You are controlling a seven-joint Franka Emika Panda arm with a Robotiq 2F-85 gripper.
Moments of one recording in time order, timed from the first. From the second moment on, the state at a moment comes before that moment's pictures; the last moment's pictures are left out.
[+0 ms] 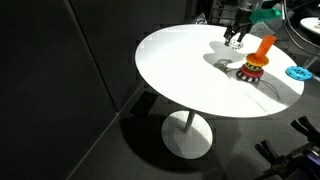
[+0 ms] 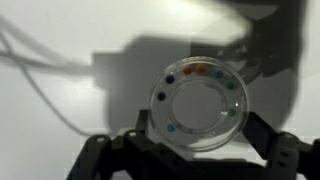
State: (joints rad) arm -0.09 0.75 -0.06 -1.50 0.01 2.28 -0.10
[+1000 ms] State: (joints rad) arm -0.09 0.49 -0.05 -1.62 0.01 2.13 -0.20
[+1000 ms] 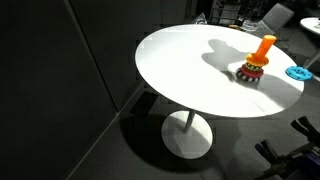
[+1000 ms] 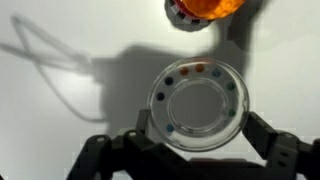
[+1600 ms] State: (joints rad) arm -0.09 0.33 -0.04 -1.79 0.01 2.07 -0.29
